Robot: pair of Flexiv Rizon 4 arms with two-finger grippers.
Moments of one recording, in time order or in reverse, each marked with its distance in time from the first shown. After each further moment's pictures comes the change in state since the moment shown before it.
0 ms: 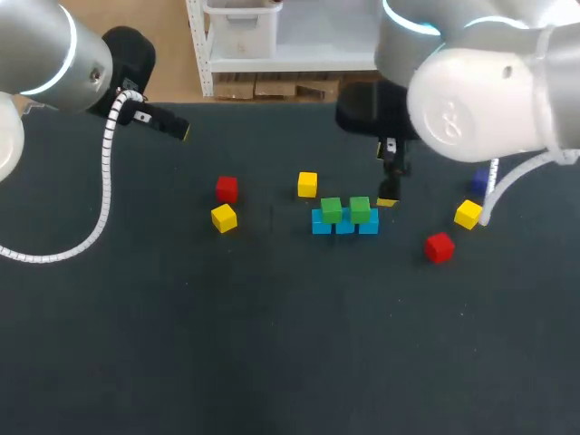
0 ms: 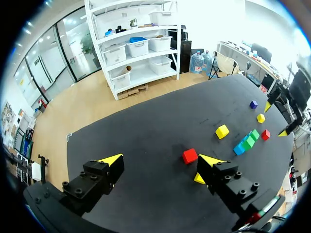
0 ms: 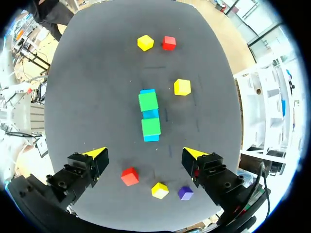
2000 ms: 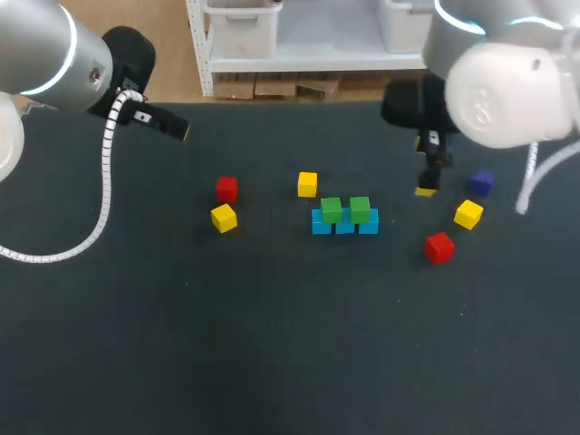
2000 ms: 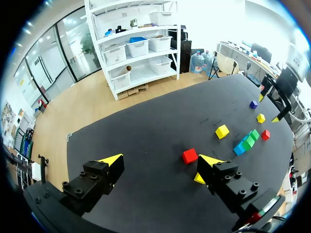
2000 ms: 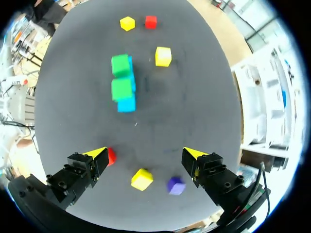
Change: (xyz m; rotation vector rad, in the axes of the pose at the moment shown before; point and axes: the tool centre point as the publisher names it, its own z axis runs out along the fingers) left arm 0.000 0.000 0.000 0.000 0.000 0.000; right arm 0.054 -0.051 0.024 0.002 0.004 0.006
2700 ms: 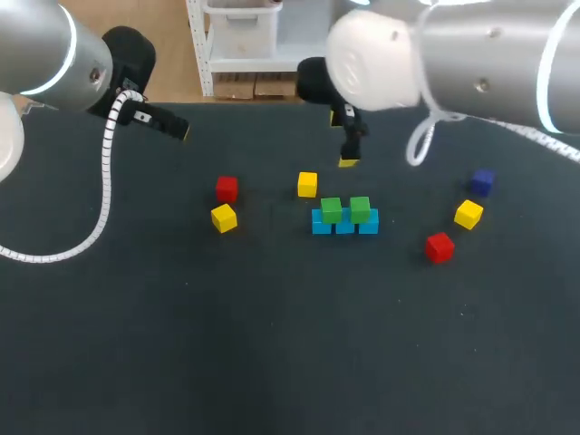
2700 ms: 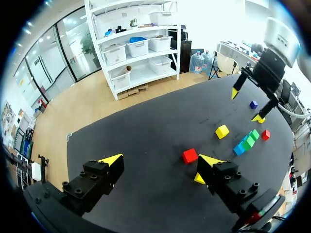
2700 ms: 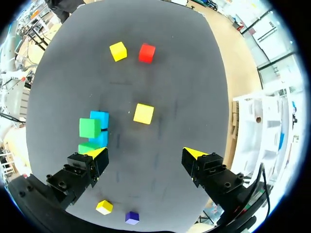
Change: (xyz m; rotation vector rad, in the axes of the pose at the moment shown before) left arm 0.000 0.000 0.000 0.000 0.000 0.000; right arm -0.120 -0.054 0.015 0.001 -0.032 -0.209
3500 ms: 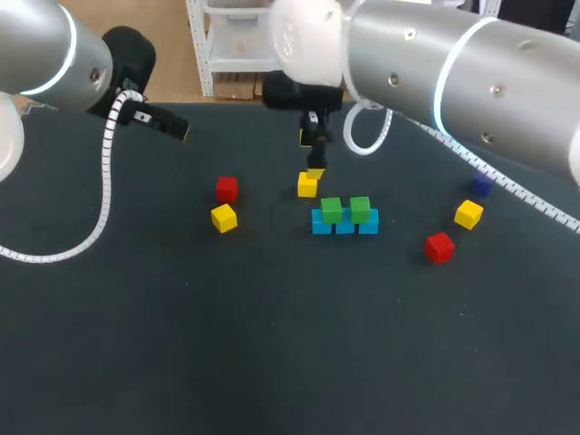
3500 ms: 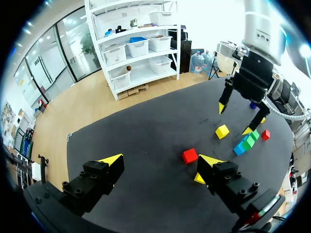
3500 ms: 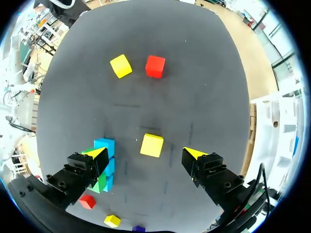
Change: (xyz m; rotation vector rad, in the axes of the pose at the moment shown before) left arm 0.000 0.000 0.000 0.000 0.000 0.000; right arm -0.047 0.007 0.030 -0.170 -0.020 0.029
